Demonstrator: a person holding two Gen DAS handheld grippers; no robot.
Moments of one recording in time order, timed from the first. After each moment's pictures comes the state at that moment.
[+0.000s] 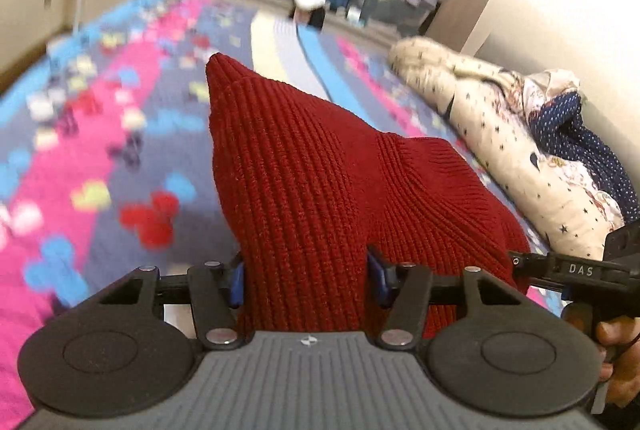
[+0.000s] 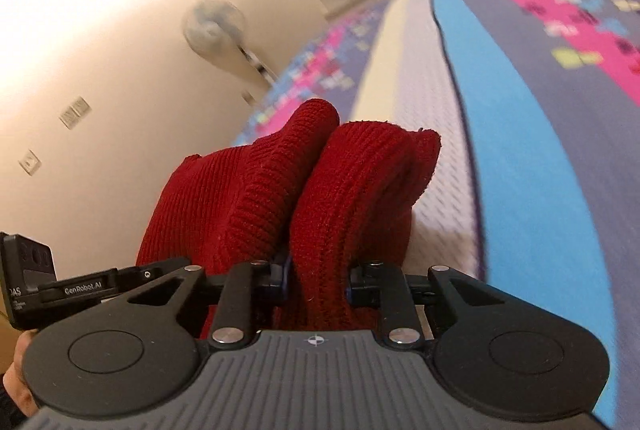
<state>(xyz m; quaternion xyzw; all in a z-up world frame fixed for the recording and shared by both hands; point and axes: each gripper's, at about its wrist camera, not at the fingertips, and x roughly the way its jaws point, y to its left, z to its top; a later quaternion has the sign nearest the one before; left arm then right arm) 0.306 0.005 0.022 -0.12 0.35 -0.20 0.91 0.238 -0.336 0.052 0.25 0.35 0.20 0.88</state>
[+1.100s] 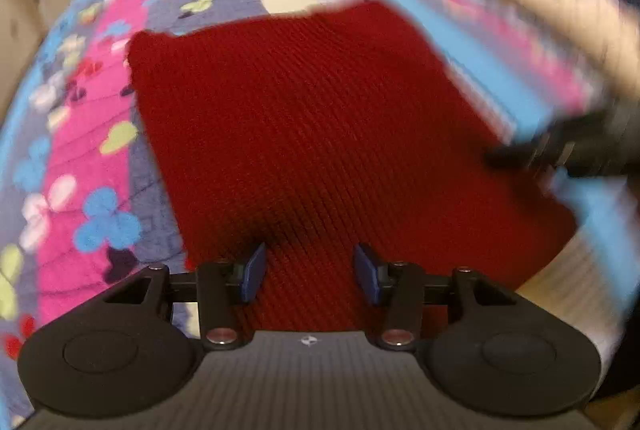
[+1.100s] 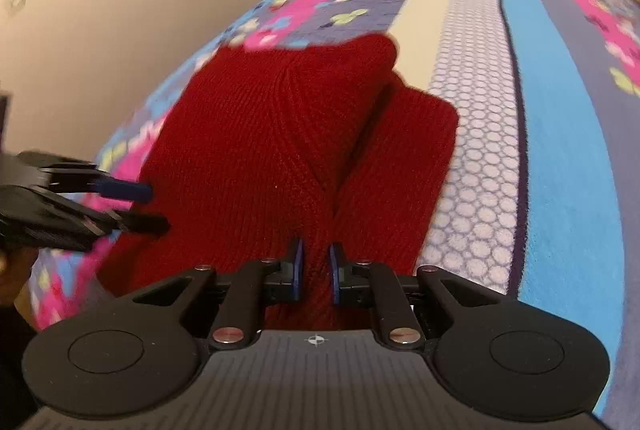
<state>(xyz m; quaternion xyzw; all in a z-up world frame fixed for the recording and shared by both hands) 0.269 -0.028 -0.024 0.13 0.46 -0.21 0.85 0.244 -0.253 0.023 0.03 0.46 0.22 0.86</state>
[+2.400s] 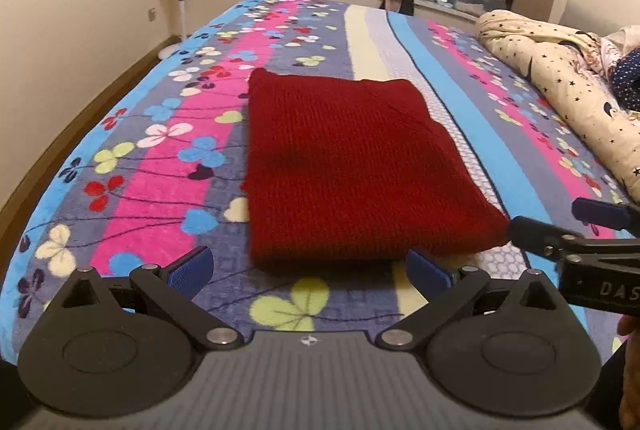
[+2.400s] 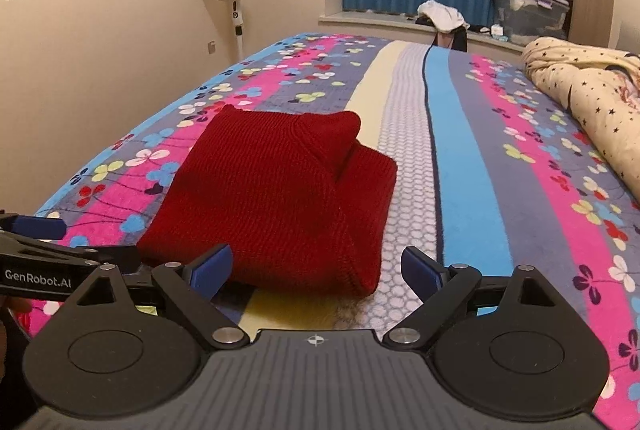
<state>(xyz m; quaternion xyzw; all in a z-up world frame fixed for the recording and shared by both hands) 0.108 -0.021 0.047 -0.03 0.38 -0.03 0.92 0.088 -0.209 0.092 -0.04 0.34 0.10 0.93</state>
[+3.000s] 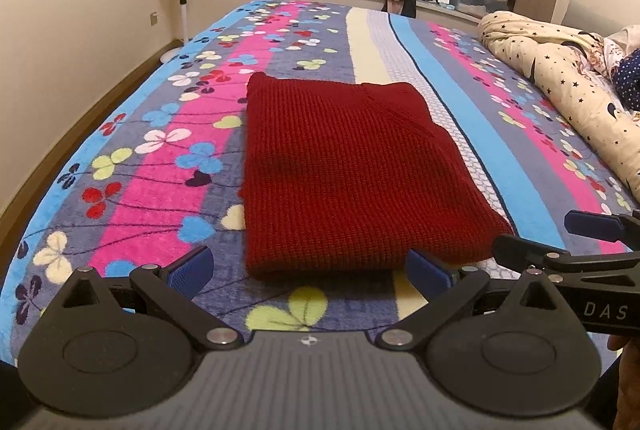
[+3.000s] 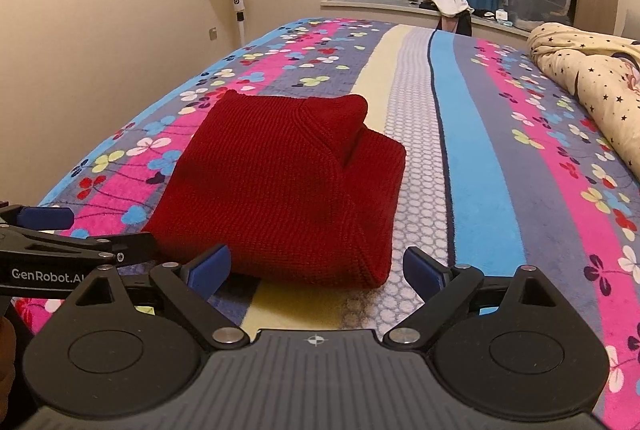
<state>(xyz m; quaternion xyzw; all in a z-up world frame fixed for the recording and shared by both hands) 0.117 -0.024 0.043 -0.03 0.38 -0.03 0.92 0.097 -0.203 0.085 -0.04 0.36 0.10 0.93</state>
